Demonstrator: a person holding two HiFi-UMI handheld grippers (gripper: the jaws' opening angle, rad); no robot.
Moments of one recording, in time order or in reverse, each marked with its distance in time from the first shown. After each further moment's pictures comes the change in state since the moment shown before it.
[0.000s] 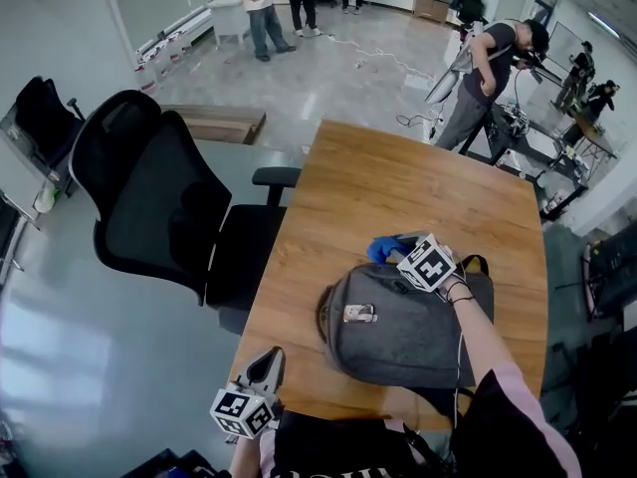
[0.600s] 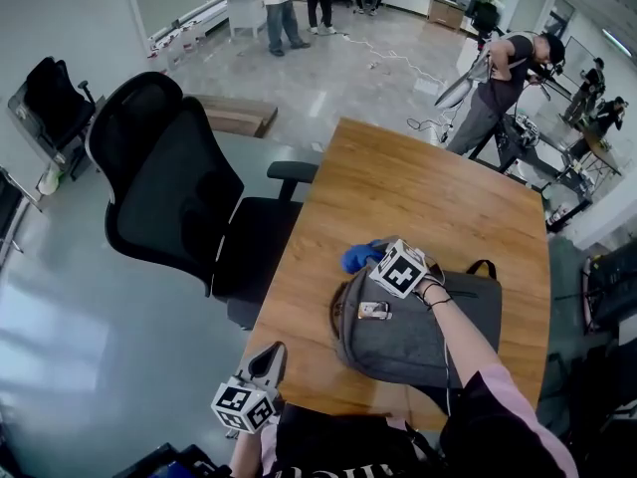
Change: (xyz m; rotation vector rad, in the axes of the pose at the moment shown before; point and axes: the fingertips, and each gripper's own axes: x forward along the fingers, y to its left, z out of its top) left arm -0.020 0.026 0.001 -0.035 -0.026 0.023; right arm 0.034 0.085 0.063 -0.174 0.056 0.089
